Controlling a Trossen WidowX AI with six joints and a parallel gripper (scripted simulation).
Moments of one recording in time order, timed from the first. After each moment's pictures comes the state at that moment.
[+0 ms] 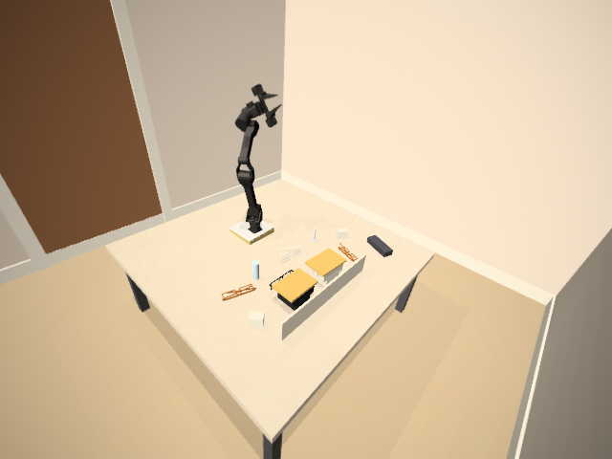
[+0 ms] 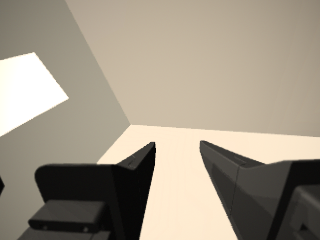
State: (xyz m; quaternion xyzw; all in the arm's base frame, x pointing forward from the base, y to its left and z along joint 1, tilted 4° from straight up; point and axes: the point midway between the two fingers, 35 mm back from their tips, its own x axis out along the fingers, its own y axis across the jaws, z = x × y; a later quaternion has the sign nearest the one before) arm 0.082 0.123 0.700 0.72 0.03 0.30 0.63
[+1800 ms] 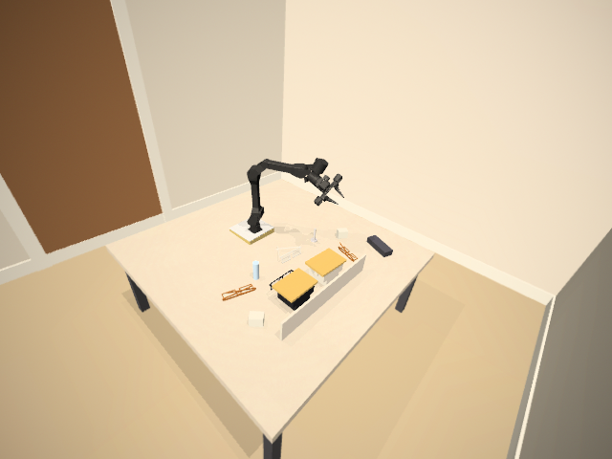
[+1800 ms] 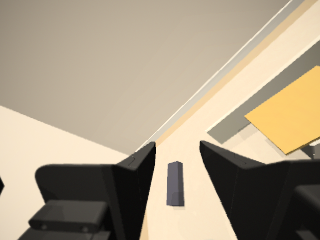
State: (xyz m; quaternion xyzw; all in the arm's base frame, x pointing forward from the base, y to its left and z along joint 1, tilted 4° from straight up) arm 0.400 0.233 0.312 0.36 0.23 0.01 0.90
